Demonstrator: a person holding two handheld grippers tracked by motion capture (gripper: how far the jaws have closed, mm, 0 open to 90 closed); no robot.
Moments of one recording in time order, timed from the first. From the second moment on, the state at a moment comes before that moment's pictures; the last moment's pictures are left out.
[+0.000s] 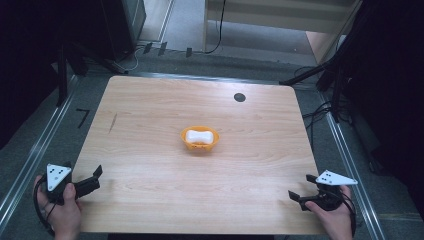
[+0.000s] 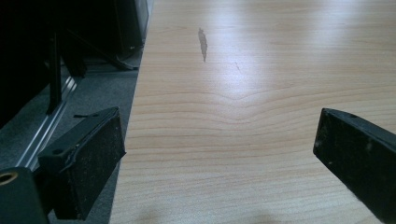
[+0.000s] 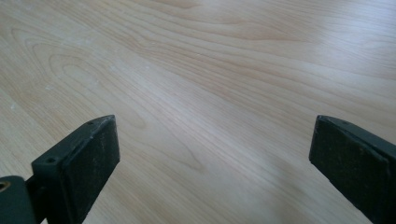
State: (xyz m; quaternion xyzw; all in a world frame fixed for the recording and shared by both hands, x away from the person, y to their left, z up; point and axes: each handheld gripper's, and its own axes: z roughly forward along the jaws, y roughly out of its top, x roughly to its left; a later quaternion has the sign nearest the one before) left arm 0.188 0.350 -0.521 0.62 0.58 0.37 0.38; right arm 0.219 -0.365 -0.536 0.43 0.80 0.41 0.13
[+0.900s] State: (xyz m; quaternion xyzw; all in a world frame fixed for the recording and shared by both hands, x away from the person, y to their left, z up) left arm 0.188 0.347 -0.521 0.63 0.58 0.37 0.37; right arm 0.190 -0.390 -0.550 0.54 0.64 0.47 0.30
